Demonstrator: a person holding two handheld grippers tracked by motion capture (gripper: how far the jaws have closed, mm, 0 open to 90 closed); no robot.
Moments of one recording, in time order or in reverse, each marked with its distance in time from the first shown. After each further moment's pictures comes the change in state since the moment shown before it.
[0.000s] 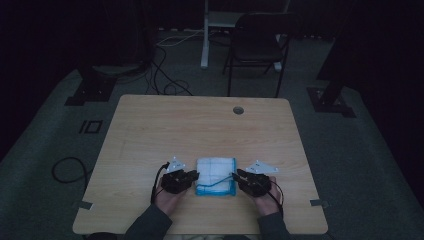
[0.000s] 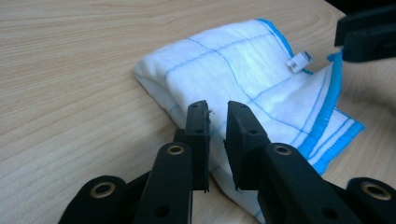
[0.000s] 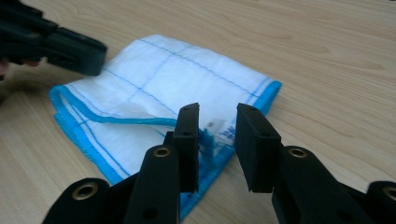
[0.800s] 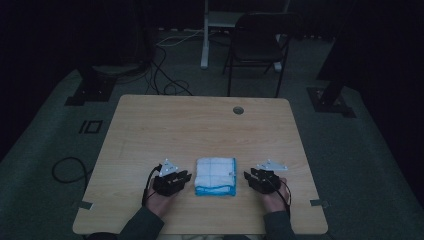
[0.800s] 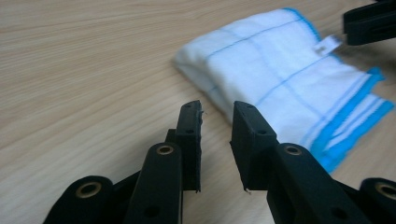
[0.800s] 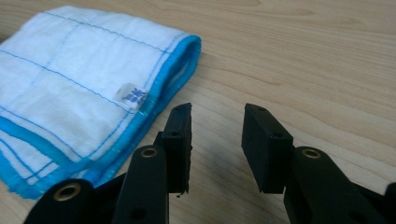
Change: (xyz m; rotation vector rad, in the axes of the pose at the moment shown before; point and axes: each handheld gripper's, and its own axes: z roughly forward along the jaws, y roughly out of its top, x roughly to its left) left arm 0.018 -0.009 -0.018 -0.001 0.086 0.038; right arm -0.037 -0.022 0.005 0.061 -0.118 0.114
